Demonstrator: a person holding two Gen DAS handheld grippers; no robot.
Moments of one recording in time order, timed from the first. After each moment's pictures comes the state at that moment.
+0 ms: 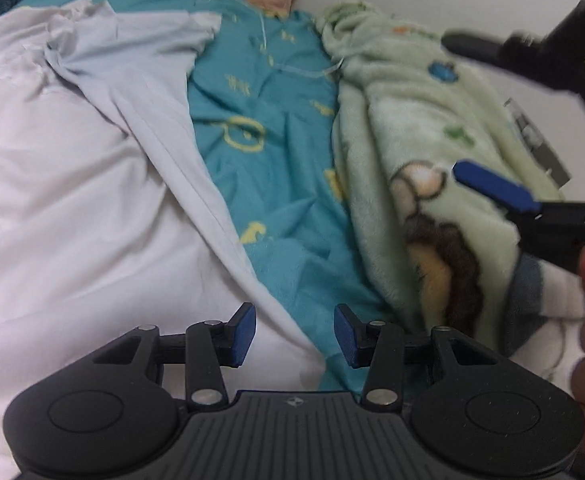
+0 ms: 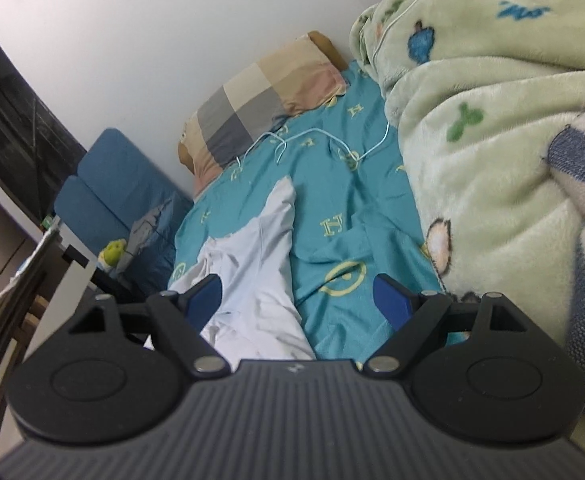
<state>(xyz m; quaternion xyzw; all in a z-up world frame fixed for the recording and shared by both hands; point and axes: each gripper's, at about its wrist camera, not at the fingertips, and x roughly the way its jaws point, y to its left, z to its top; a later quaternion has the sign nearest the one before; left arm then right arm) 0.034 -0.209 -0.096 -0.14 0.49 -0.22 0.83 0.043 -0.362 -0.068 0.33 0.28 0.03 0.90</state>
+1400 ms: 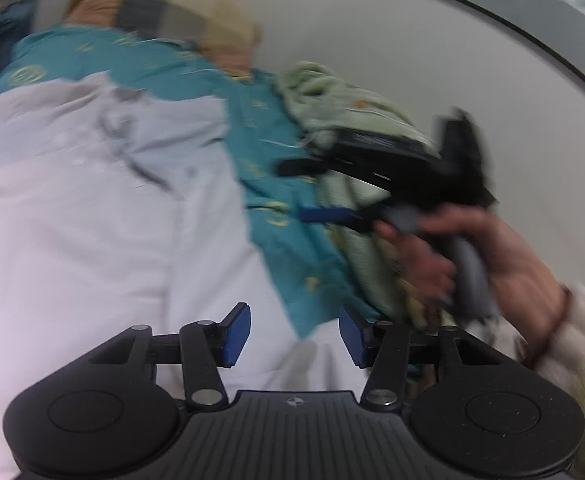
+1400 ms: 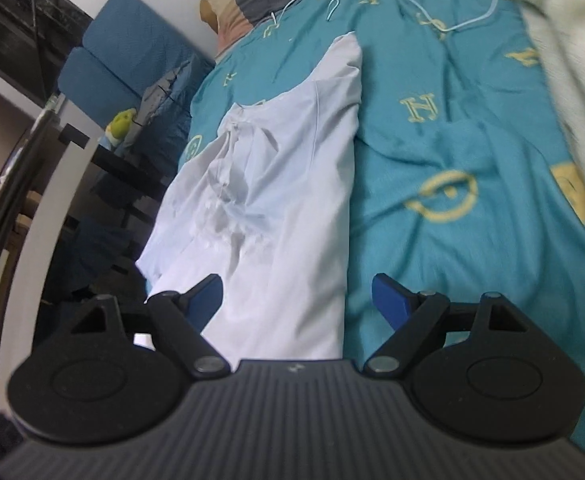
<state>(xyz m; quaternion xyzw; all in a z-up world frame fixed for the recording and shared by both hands) 0.027 -0.045 -0.032 -0.14 0.39 -0.35 0.84 0.187 -0.275 -0.110 0.28 0.46 0.14 0.83</state>
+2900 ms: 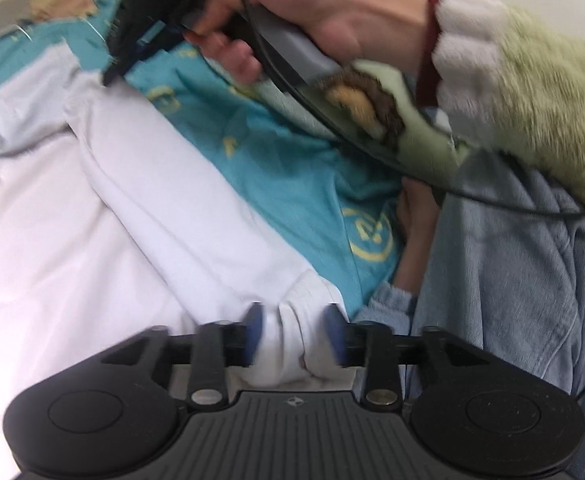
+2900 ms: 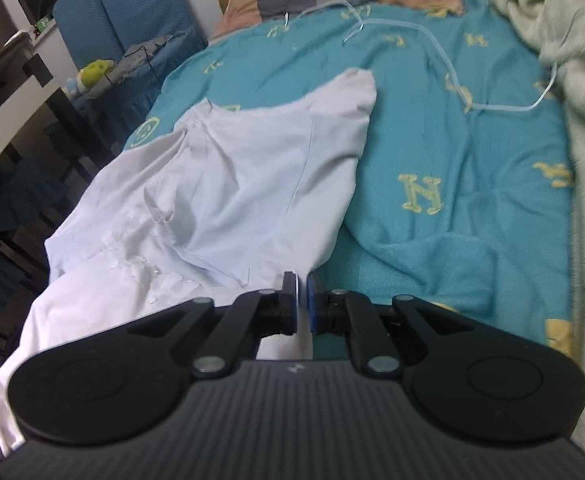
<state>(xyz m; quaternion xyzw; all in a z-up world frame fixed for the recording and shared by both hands) 0.007 -0.121 -0.083 0.11 0.44 -0.47 0.76 0.244 -0.248 -0.125 0.09 0.43 0.11 0.89</state>
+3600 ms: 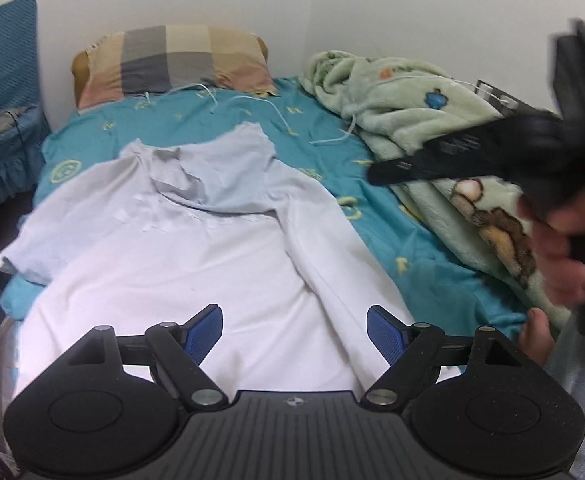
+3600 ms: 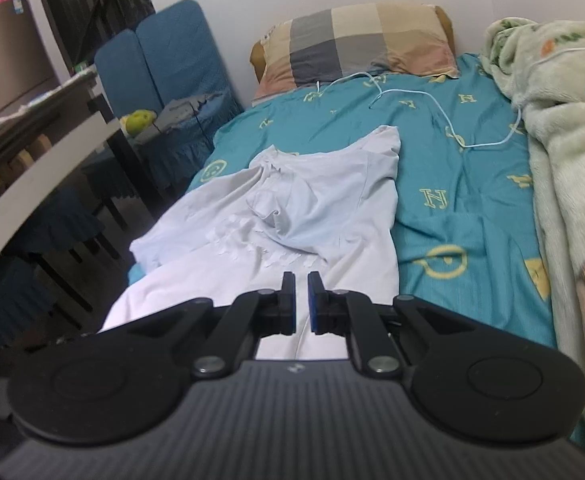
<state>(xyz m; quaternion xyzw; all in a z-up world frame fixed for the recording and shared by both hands) 0.018 -0.051 -0.023 0.04 0.36 -0.25 0.90 0.082 -0.212 -0.056 0.12 0.33 0.11 0.93</state>
